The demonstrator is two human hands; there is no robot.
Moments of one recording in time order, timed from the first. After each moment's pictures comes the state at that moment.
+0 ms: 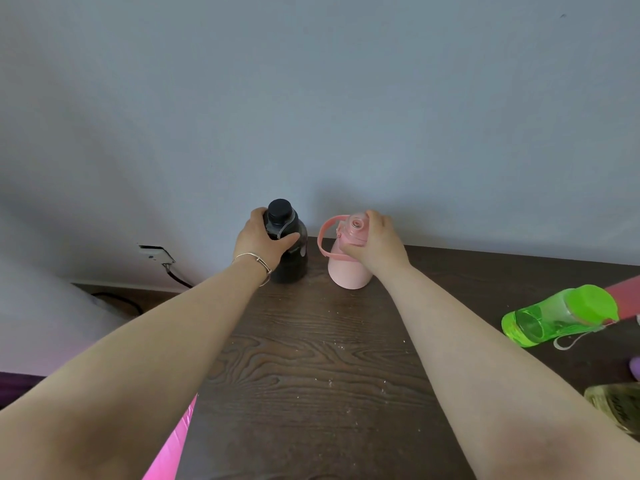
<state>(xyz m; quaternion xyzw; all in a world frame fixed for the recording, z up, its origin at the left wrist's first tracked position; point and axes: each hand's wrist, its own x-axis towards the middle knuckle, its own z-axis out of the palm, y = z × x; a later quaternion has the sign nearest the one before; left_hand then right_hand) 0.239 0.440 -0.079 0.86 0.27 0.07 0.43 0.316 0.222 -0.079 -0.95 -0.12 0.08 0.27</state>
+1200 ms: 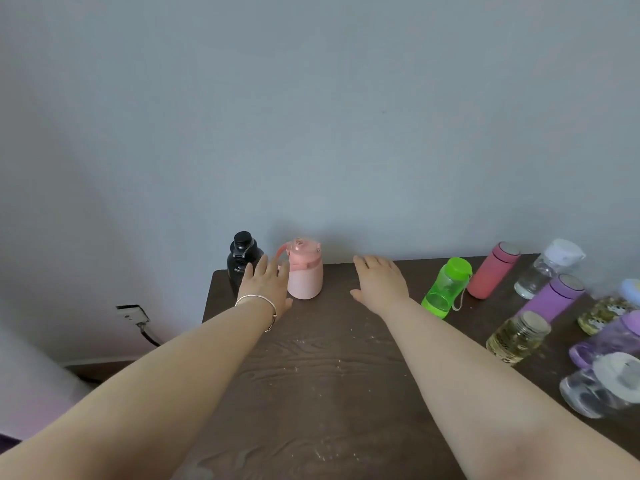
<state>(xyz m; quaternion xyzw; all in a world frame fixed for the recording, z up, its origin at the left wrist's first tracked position) 0.128 0.333 -0.007 1.00 -0.02 -0.02 -0.06 0.173 0.095 0.000 -0.98 -0.17 -0.04 -0.03</state>
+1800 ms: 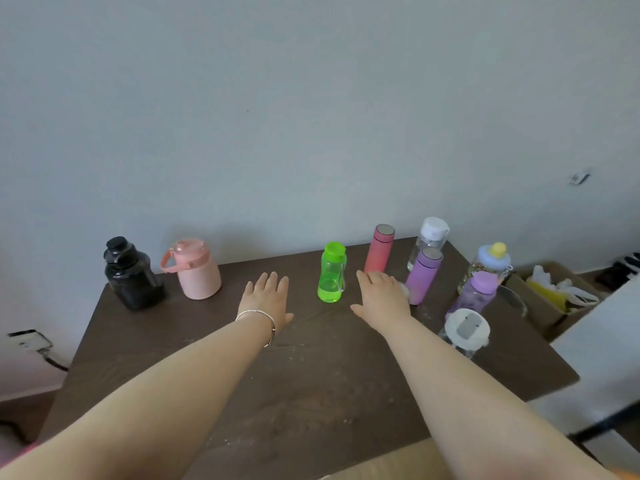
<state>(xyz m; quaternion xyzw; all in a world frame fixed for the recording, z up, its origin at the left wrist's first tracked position) 0.105 0.058 -0.020 1.00 -0.07 -0.05 -0.03 0.106 -0.187 -0.008 -1.00 -0.08 -0.04 0.00</state>
